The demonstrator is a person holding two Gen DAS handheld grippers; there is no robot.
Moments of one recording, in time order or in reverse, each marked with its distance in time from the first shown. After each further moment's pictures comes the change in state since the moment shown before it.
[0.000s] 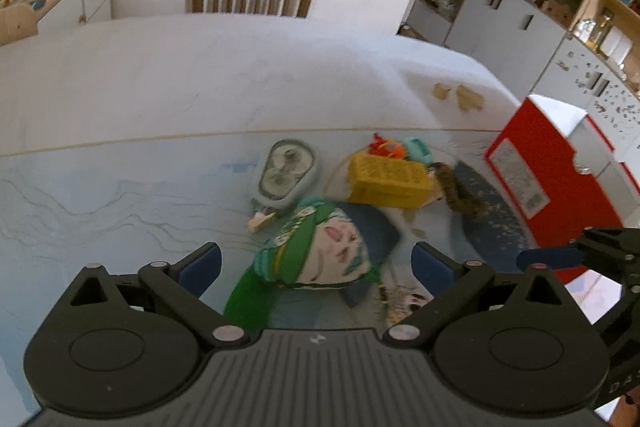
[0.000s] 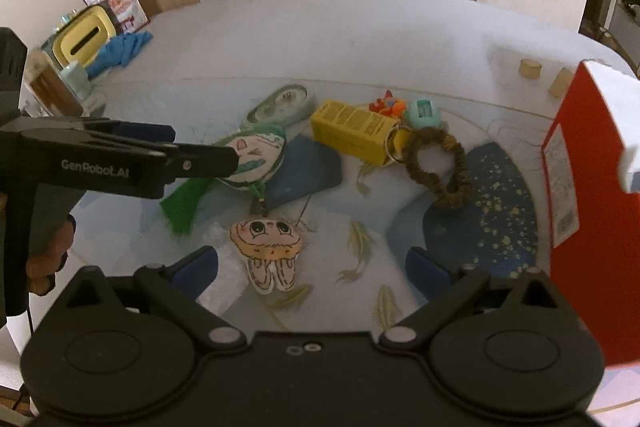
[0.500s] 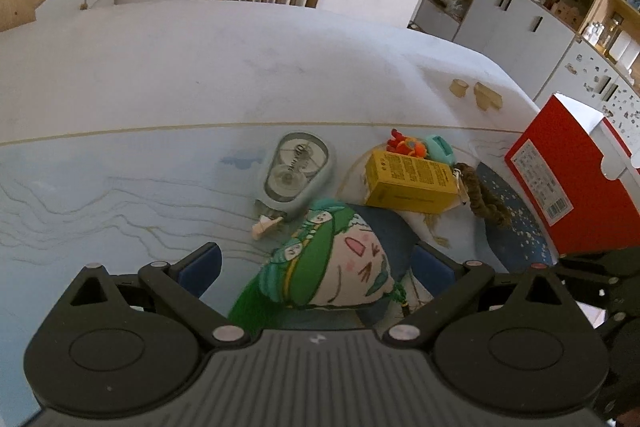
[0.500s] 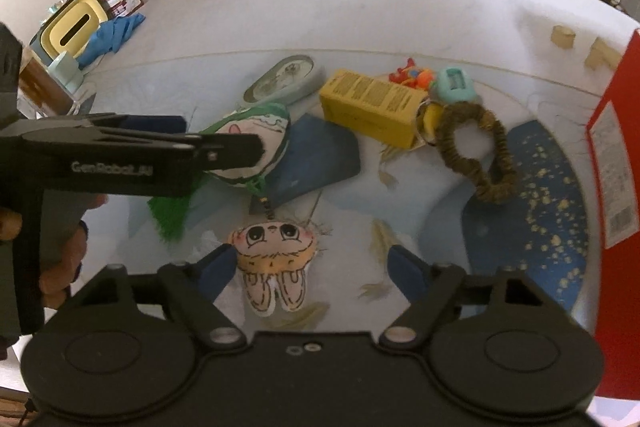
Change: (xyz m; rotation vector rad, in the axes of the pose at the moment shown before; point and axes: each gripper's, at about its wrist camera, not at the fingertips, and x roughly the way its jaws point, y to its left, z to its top) left arm 0.027 0.005 0.001 -0.018 0.004 -0.007; right arm 0.040 0.003 0.008 0.030 0.080 0.055
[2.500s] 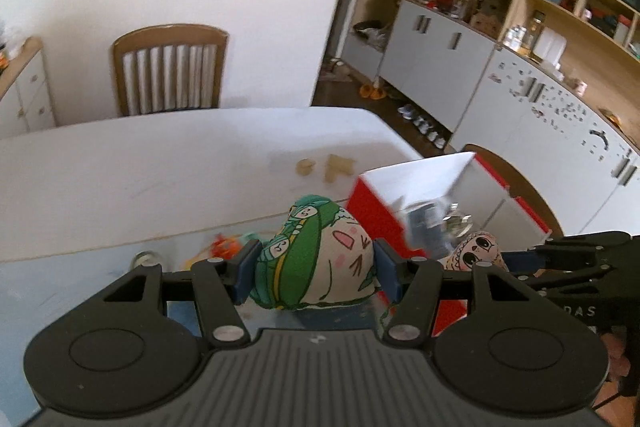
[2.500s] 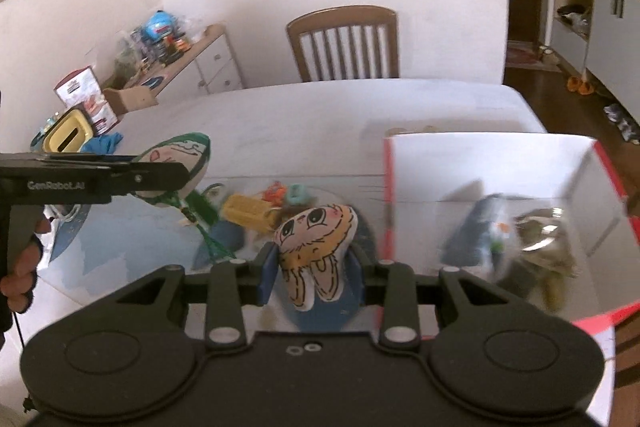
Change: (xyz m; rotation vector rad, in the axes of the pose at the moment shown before) left arm -0.103 -0.172 0.059 0.163 -0.130 -0.125; right arm -0.199 -0.098 -0.038 0.097 -0.316 -0.127
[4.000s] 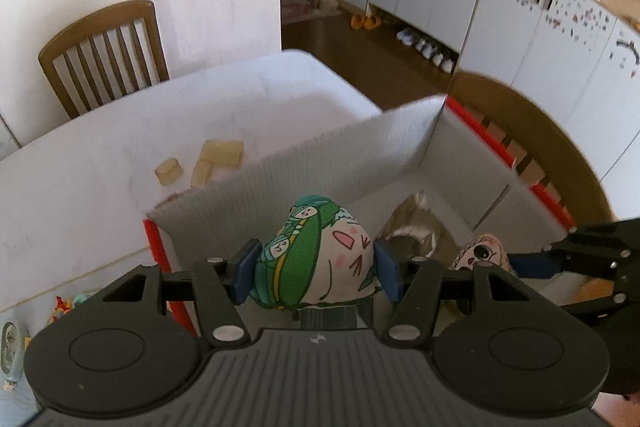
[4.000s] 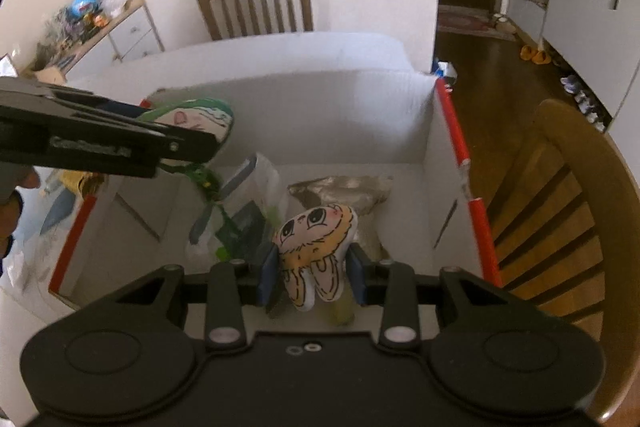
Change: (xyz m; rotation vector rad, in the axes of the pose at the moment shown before) left arm 0.216 -0.171 0.032 0.165 0.214 0.112; right arm 0.035 -0.188 -0.013 -0.011 0.126 -0.094
